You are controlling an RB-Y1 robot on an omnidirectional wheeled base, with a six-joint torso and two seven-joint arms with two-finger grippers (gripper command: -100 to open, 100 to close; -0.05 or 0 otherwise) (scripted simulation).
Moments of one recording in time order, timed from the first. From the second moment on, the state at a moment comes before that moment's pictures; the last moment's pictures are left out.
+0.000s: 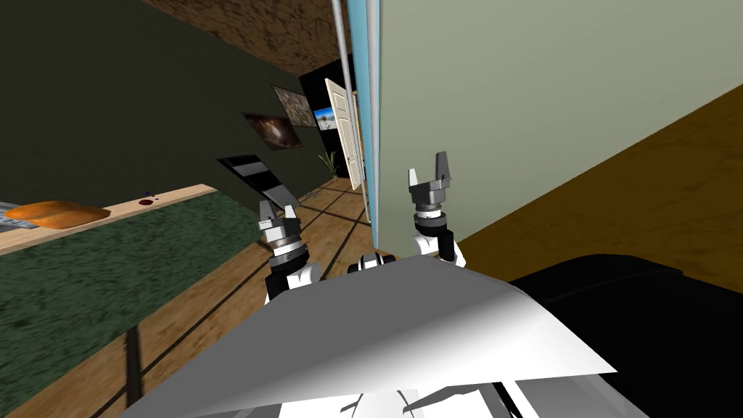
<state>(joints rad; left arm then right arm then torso) 0.47 0.01 -0.05 -2.29 0.07 -0.47 -0.16 0.40 -0.13 0.08 -2.42 -0.03 -0.51 -0.04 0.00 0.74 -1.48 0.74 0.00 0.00</state>
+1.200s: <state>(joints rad) 0.47 0.01 -0.05 -2.29 0.07 -0.47 -0.16 0.18 -0.21 0.16 -2.43 -0.36 -0.74 -0.05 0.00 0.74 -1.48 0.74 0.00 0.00</state>
